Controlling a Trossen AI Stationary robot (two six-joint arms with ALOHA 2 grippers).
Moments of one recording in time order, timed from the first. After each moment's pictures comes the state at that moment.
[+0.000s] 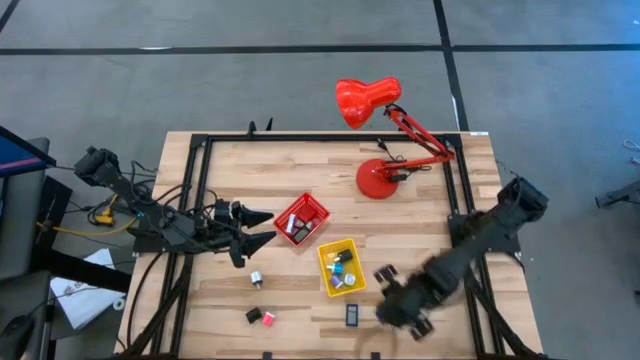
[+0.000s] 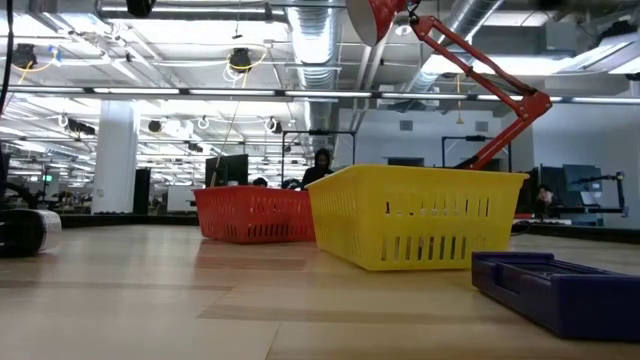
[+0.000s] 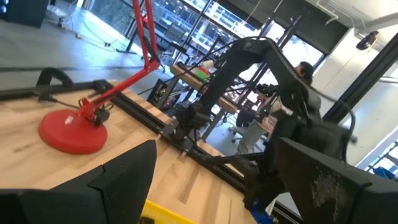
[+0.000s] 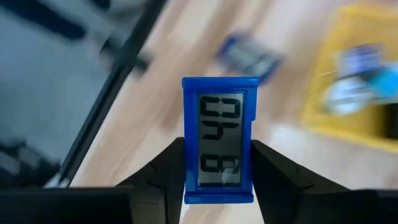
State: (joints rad) left arm -0.60 0.97 0.61 0.43 -0.87 -0.54; right arm 0.70 1.66 1.33 -0.89 0.00 0.18
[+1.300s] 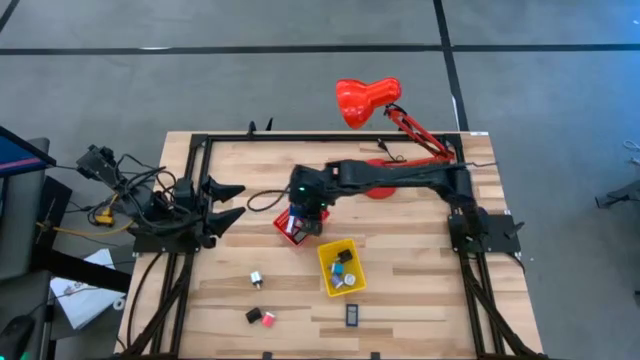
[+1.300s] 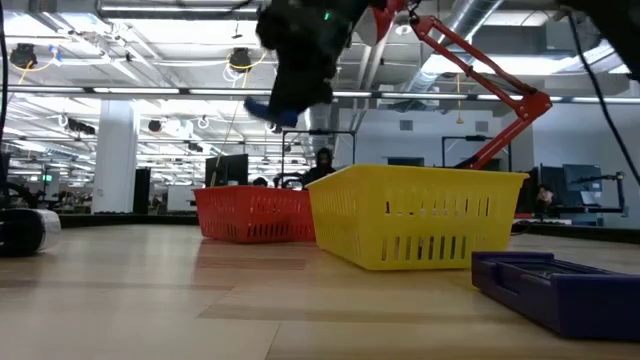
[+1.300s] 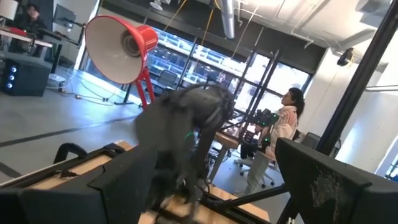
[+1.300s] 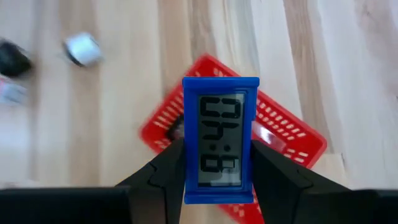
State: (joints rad) left arm -0.64 0.68 0.61 0.43 -0.91 -0.16; right arm -0.05 2.09 1.93 -0.87 -0.06 0.07
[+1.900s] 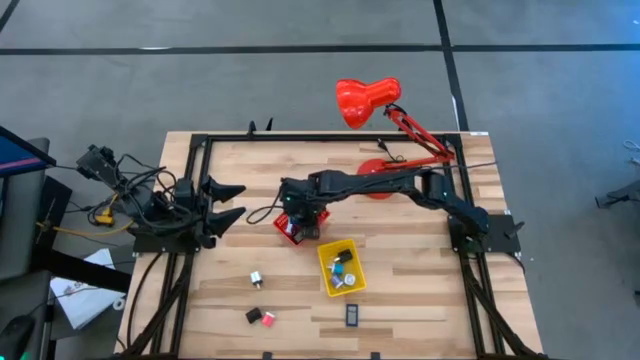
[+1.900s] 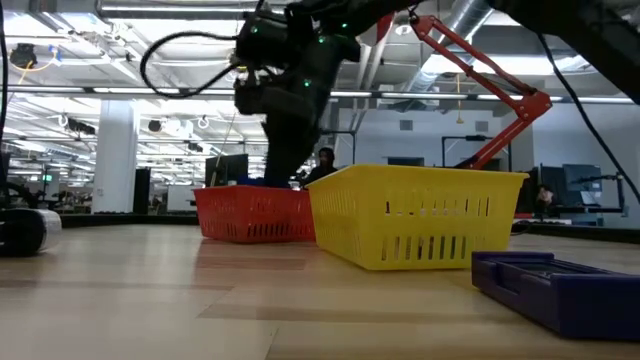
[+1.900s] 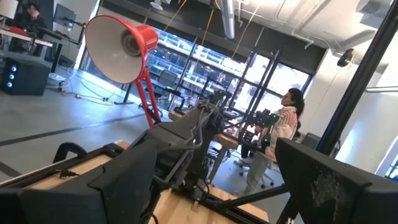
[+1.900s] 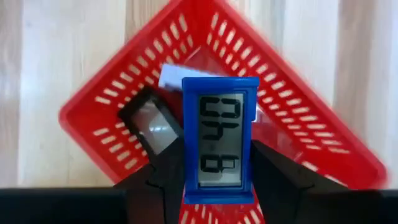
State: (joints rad) left arm -0.64 0.68 0.61 0.43 -0.91 -0.16; right arm -0.07 2.31 2.01 -0.91 -0.06 -0.11
